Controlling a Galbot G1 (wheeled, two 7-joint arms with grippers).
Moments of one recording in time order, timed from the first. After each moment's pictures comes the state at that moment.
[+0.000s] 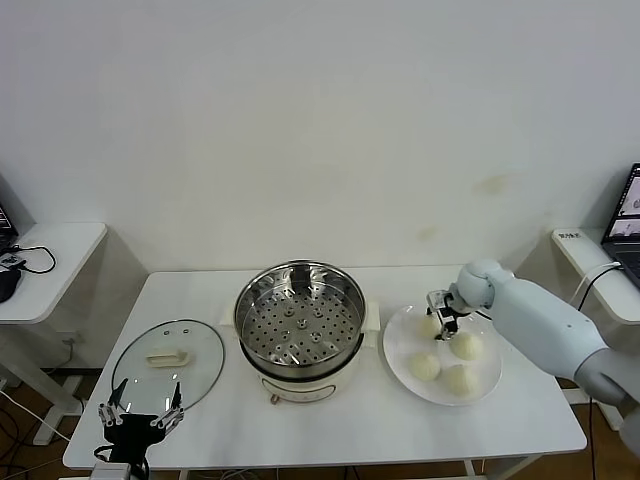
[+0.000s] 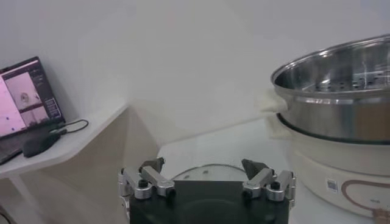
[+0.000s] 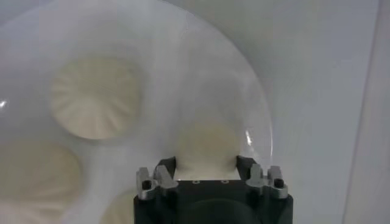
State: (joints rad) left arm 1.83 -1.30 -0.68 -2.26 -0.02 0.25 -0.16; right arm -0.03 0.89 -0.74 1.02 -0.27 -0.11 -1.02
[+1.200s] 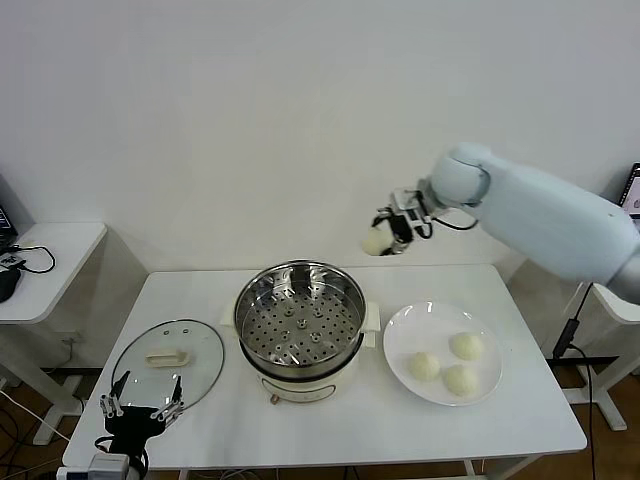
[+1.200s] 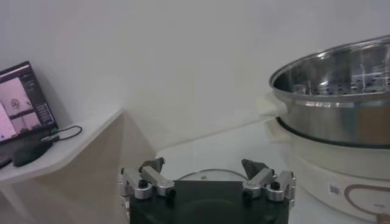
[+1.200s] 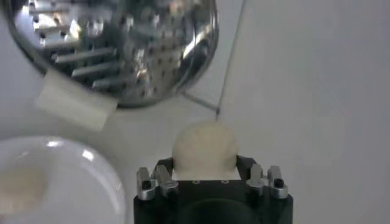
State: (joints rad) left arm 1.79 -1.25 -0.70 -2.23 -0.05 0.26 -0.15; right arm 0.53 1.07 -1.11 1.21 0.17 -0.09 -0.94
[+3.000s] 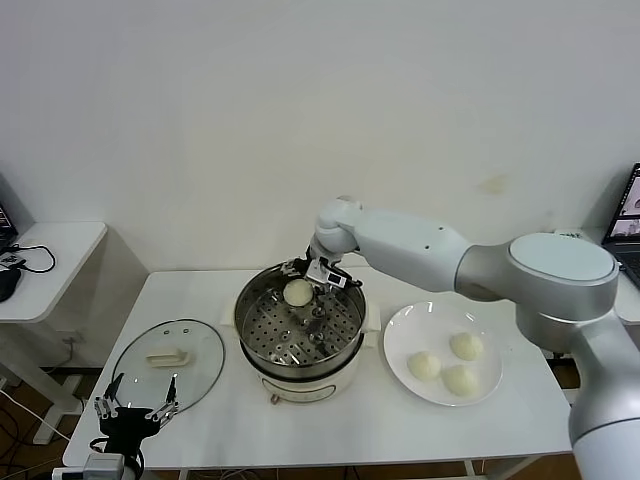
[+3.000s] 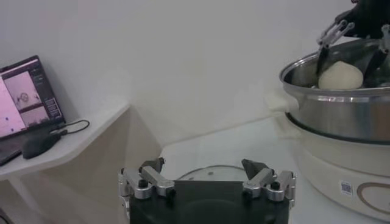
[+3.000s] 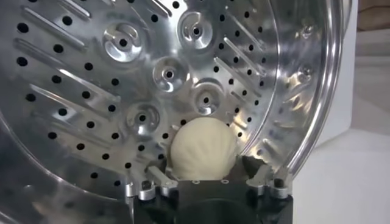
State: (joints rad) left arm 1.79 -1.27 -0.71 -2.23 -0.05 0.25 -0.14; right arm 0.44 1.38 -1.28 0.97 -0.21 0.40 -0.82
